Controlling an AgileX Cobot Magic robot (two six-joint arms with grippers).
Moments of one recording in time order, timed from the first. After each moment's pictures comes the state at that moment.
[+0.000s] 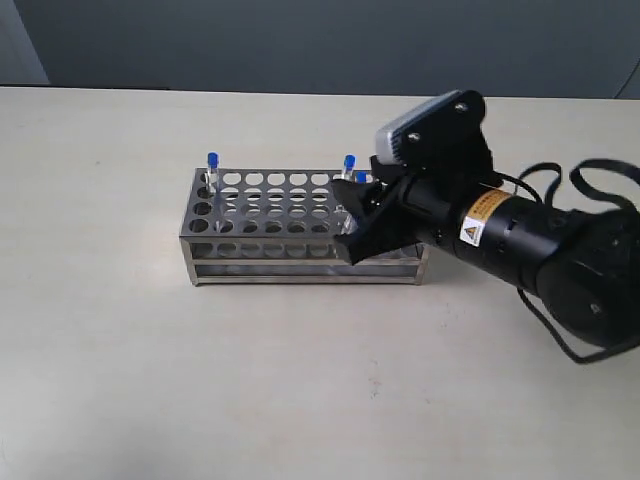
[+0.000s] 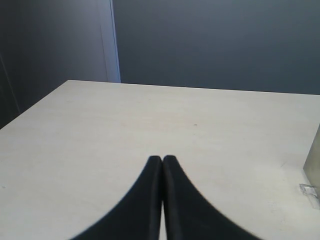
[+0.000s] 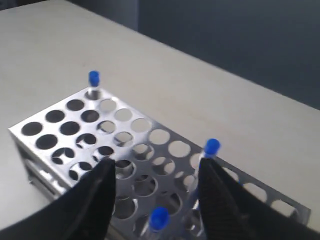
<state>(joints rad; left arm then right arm) 0.08 0.00 0.00 0.34 0.24 -0.35 0.62 1.58 -0.55 -0.03 -0.61 -0.02</state>
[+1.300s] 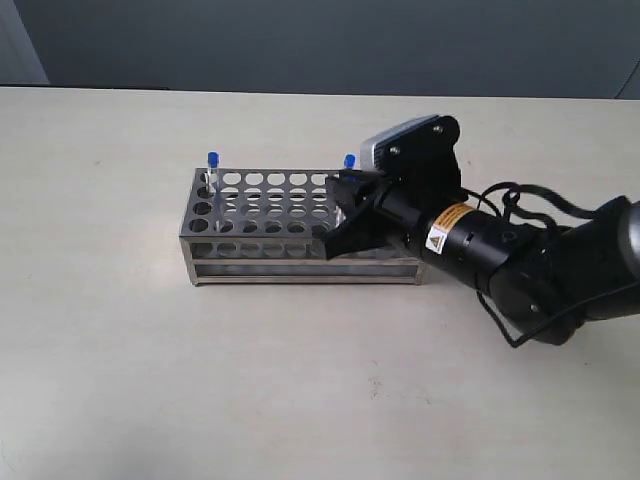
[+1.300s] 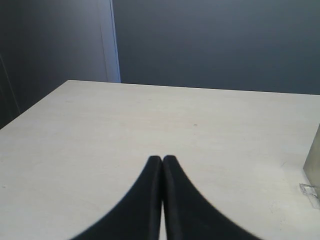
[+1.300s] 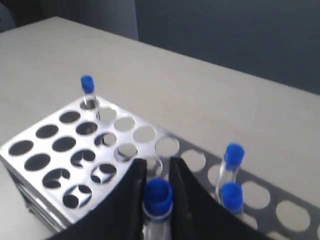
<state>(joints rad) 0.08 0.00 0.00 0.34 0.24 -0.35 0.62 1.77 -0.62 -0.08 -0.79 0.08</state>
